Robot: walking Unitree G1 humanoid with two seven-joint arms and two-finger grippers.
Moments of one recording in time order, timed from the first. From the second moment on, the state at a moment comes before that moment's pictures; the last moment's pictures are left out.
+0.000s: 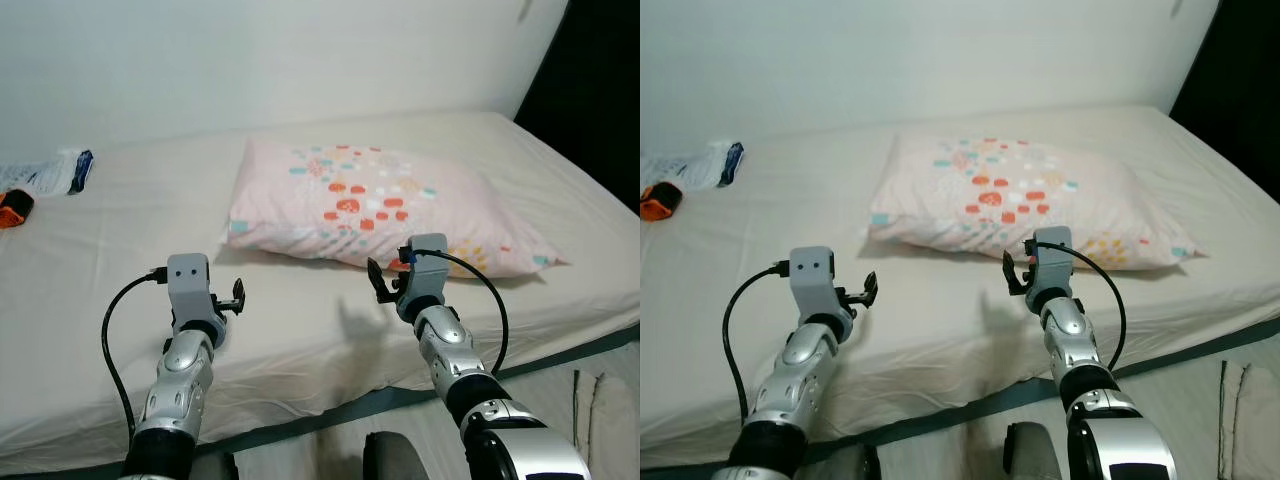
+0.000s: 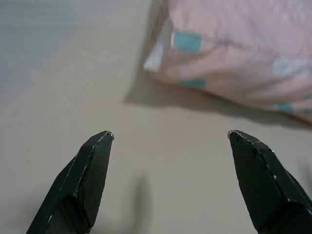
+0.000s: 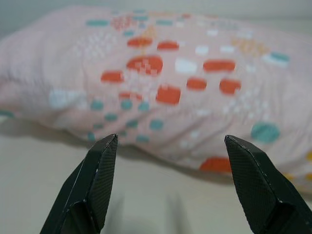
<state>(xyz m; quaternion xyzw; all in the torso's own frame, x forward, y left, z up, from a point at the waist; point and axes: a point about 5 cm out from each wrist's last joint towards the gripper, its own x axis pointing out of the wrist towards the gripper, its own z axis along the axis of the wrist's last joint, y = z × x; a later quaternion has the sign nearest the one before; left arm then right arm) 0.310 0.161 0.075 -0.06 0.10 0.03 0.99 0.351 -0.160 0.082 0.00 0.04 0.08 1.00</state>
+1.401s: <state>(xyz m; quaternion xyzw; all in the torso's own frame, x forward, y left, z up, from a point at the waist) 0.313 0.165 0.077 -0.05 0.08 0.04 0.99 0.352 -0.152 0.083 0.03 0.05 0.12 0.99</state>
